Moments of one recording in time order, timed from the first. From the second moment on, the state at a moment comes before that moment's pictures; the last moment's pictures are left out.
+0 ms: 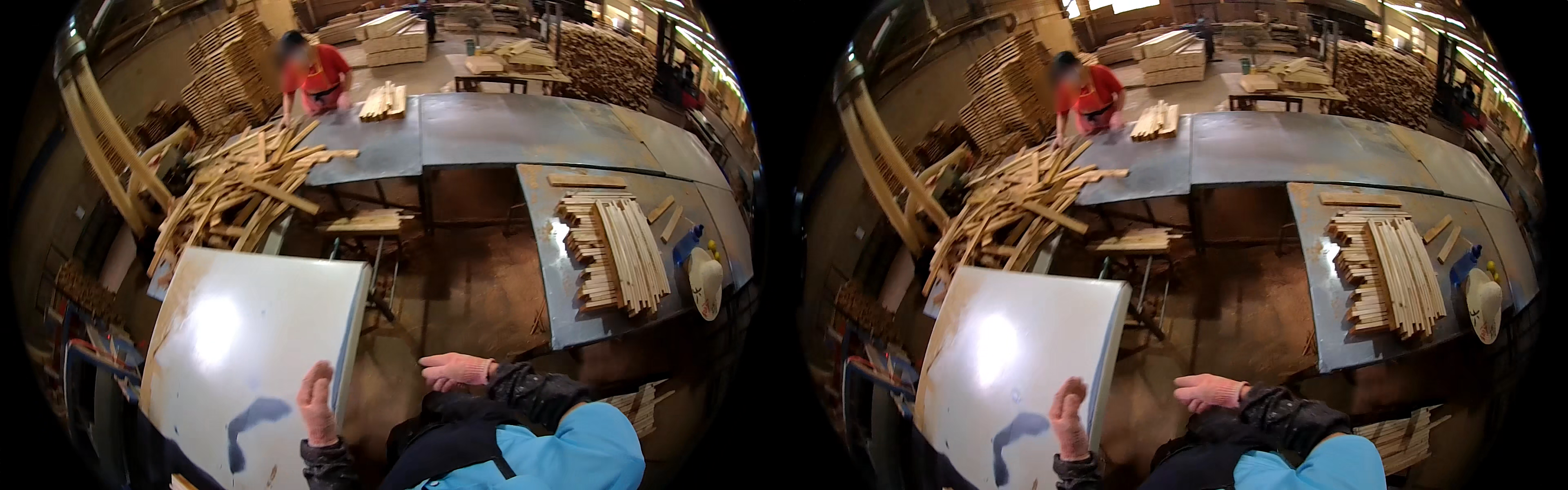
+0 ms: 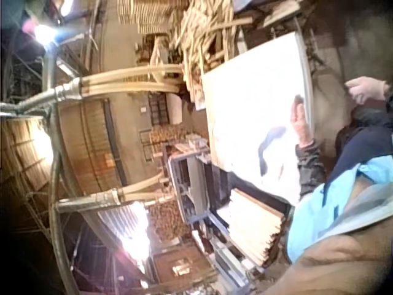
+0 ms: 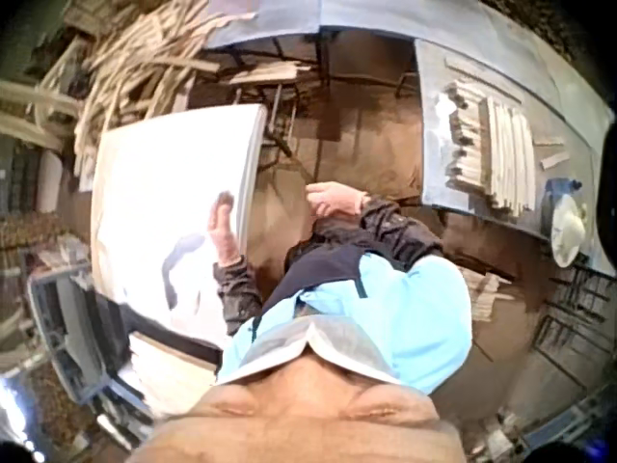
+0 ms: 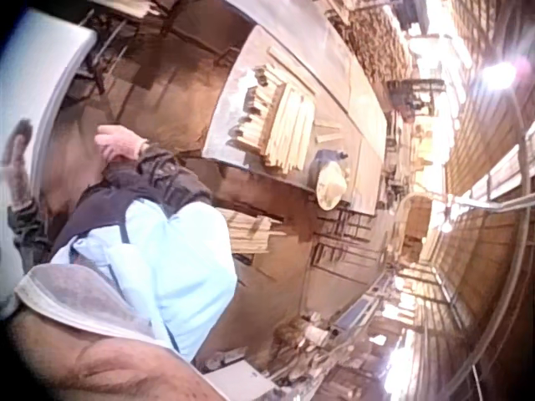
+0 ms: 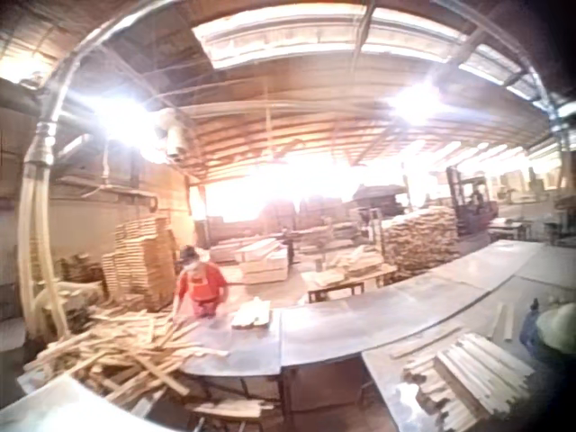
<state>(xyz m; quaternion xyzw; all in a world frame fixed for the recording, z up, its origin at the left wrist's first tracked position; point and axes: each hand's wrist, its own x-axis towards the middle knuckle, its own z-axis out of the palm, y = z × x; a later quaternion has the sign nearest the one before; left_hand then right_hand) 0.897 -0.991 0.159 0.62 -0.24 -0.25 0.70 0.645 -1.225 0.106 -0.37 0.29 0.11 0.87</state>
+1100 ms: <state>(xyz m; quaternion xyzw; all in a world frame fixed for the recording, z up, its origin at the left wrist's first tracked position) 1.037 -1.866 -0.011 0.63 -0.36 -0.56 0.39 0.727 -1.890 -0.003 -0.33 0.52 -0.05 0.79</state>
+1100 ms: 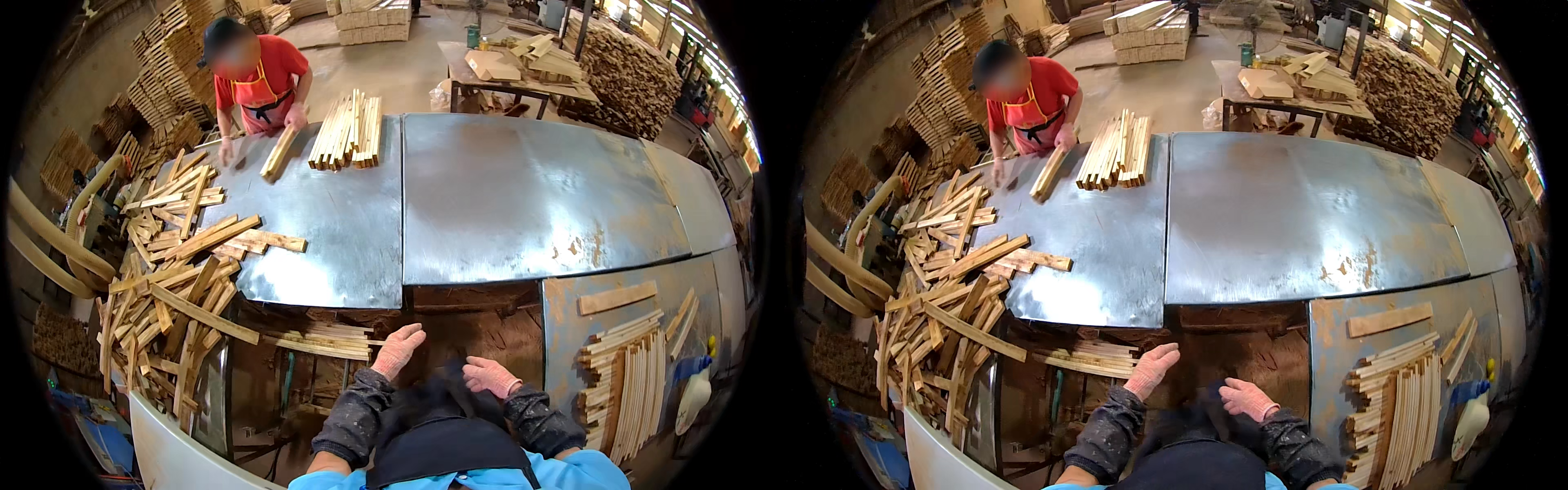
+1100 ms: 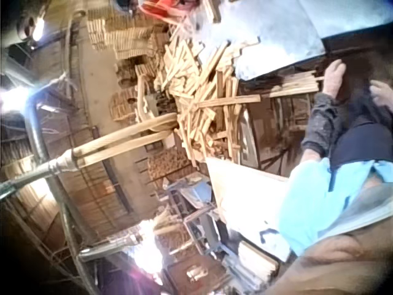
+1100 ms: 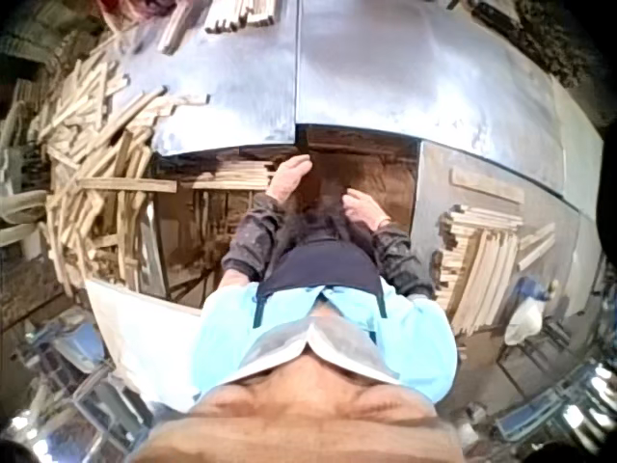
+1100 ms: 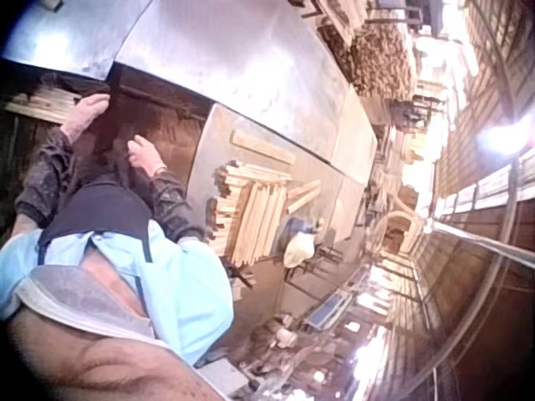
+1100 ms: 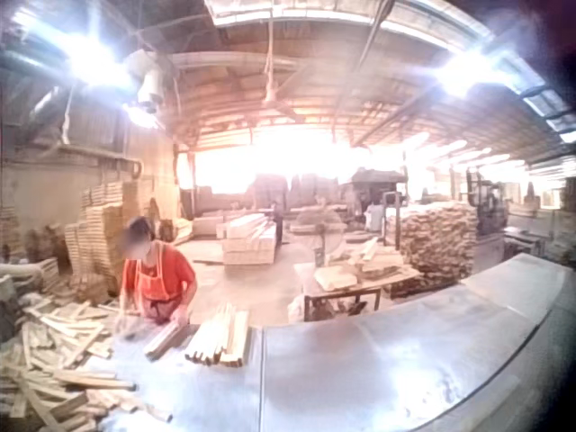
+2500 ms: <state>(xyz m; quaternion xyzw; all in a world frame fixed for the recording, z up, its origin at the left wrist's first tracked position) 1.461 -2.507 -0.131 0.84 -0.38 -0.29 0.24 1.242 -2.650 -0.146 -0.73 0.51 -0.05 0.46</state>
